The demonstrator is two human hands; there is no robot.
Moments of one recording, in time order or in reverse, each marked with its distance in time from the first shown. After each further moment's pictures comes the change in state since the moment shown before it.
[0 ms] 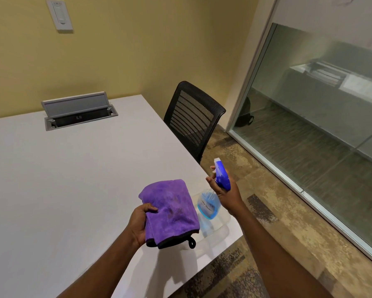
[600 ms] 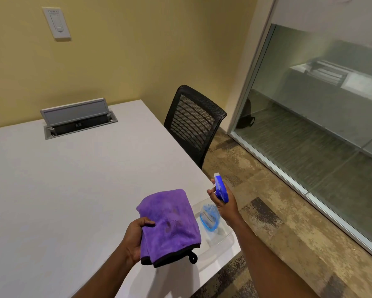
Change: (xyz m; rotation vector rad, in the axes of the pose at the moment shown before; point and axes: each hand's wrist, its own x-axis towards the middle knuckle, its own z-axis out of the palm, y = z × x) left_hand -0.004 0.007 -0.014 0.007 -0.008 -0.080; right_hand 0.024 0.048 0.017 0.082 0.057 0.101
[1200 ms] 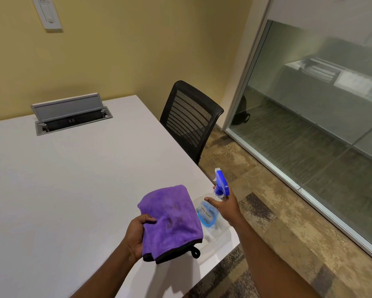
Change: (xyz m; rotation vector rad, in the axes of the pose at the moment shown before) left_hand 0.004 -0.004 0.004 -0.062 -0.053 -0.035; right_hand 0.009 0.034 -0.015 -0.097 0.037 0.091
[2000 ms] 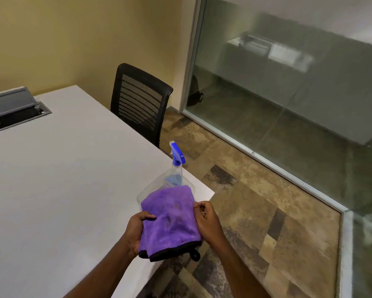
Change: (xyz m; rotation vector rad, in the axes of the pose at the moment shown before) left_hand 0.010 -0.078 0.022 0.274 -0.012 -0.226; right_hand -0.163 0.038 -0.019 -0.099 0.204 0.140
